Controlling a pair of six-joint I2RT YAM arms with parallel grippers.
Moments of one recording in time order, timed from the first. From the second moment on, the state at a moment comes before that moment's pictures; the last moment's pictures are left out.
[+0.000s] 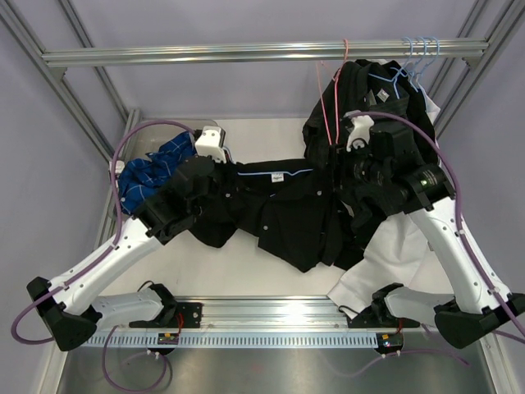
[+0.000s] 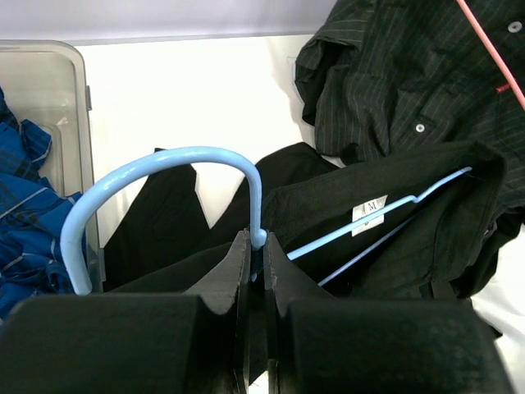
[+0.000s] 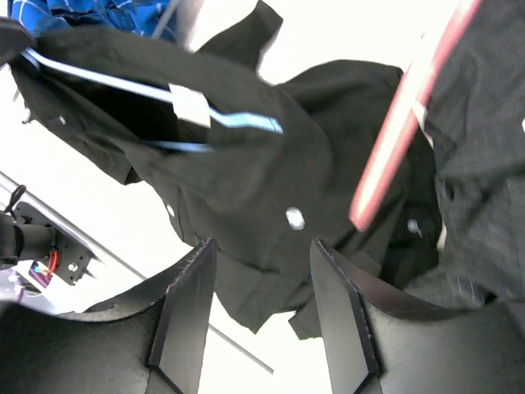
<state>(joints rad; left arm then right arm) -0.79 1.09 1.16 -0.37 -0.40 -0.36 0.41 1.16 1.48 -0.91 -0.24 0.17</state>
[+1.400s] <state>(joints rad) -0.83 0.87 1.03 -0.34 -0.28 -0.32 0.44 1.29 1.40 -0.81 -0.11 0.16</state>
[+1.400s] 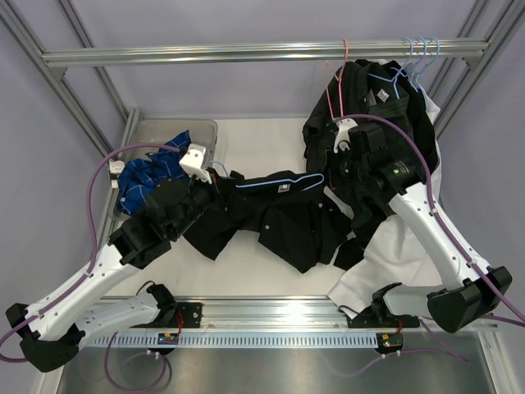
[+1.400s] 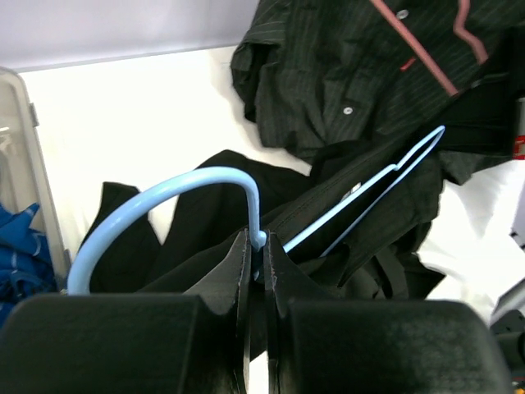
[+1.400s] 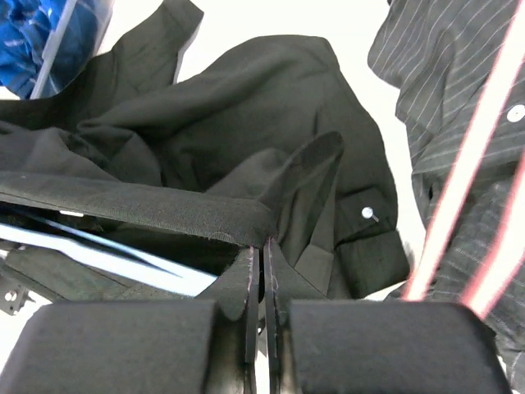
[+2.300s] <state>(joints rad) -0.82 1.07 0.99 0.02 -0.13 -0.48 0.39 0.89 1.41 -1.13 0.08 0.26</state>
